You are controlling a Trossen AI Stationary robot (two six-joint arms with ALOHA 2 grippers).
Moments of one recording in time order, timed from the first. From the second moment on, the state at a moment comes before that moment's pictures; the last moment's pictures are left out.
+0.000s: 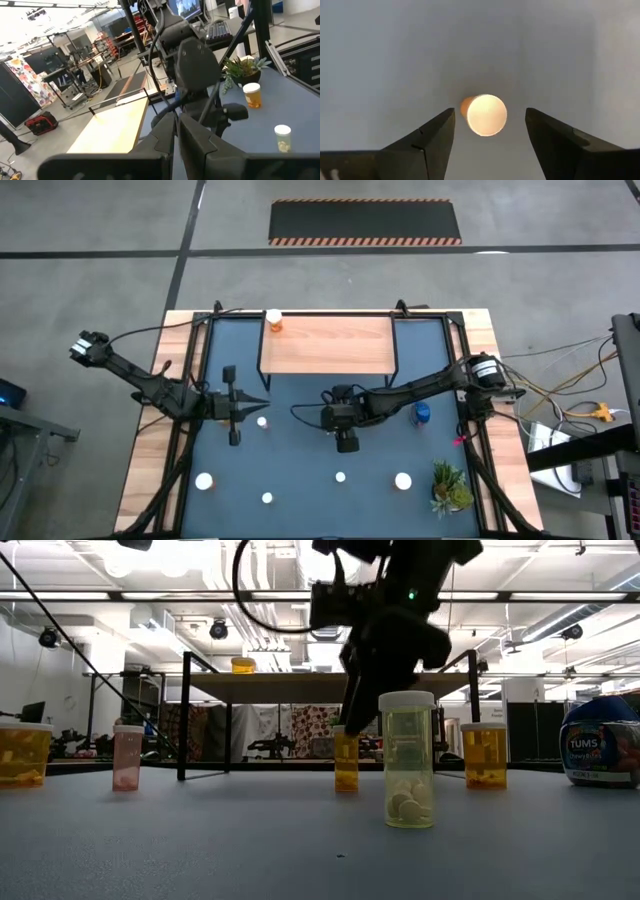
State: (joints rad) left arm -0.50 0.74 0.54 0.17 -0.61 0.32; right arm 0.18 1.93 1.38 -0.59 0.18 0.01
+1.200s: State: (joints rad) left arm -0.50 0.77 0.53 0.17 -0.61 0.32; right arm 0.17 1.97 1.38 -0.60 0.14 0.02
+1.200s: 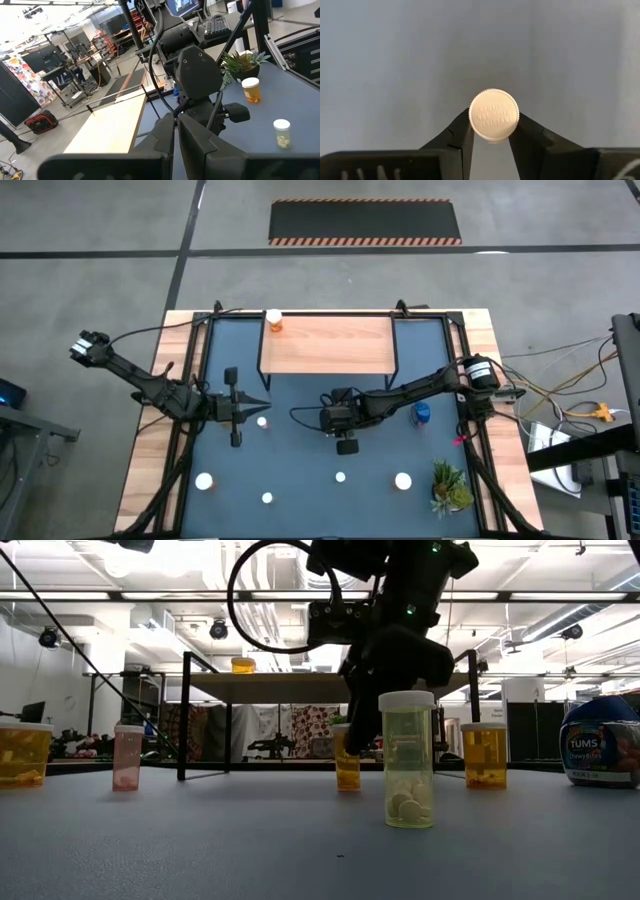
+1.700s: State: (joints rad) left arm -0.50 0.76 0.50 0.18 -0.61 0.35; right arm 0.17 1.96 1.64 -0.85 -0.02 0.01
